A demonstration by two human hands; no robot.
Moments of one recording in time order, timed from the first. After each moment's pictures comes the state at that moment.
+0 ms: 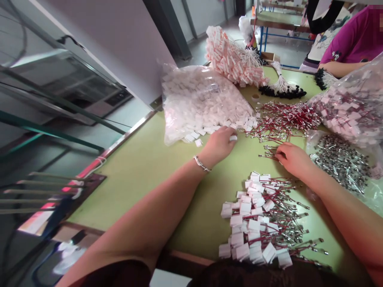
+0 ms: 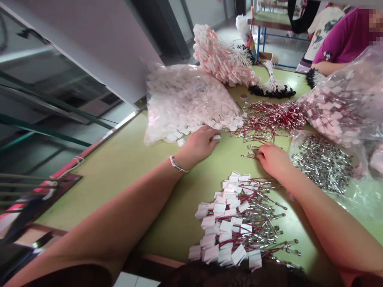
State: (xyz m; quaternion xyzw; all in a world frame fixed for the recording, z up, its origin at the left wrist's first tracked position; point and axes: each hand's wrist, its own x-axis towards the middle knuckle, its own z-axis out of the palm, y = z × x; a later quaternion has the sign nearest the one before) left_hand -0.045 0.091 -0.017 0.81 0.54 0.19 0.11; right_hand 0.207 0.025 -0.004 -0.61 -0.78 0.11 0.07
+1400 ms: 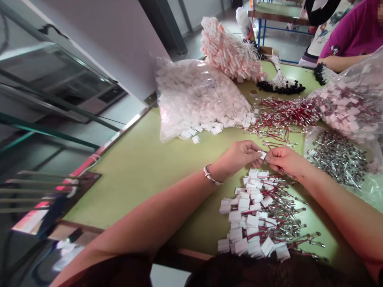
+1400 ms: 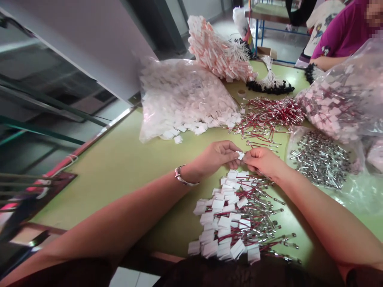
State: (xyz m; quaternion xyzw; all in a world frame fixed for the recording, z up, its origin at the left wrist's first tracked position) left_hand 0.006 0.039 -0.003 0.55 0.39 0.27 0.69; right_hand 0.186 0.012 0.007 -0.56 -0.53 0.59 0.22
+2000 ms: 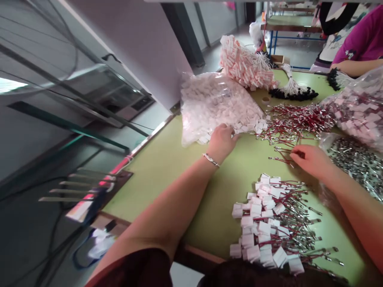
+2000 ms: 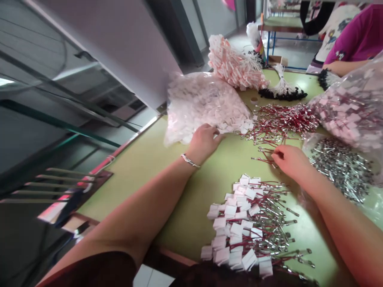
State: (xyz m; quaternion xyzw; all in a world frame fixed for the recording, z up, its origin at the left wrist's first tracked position) left_hand -0.065 0.109 -0.021 0.75 0.63 0.19 0.03; right_hand 0.224 0.029 0.009 -0.63 -0.75 0.14 0.12
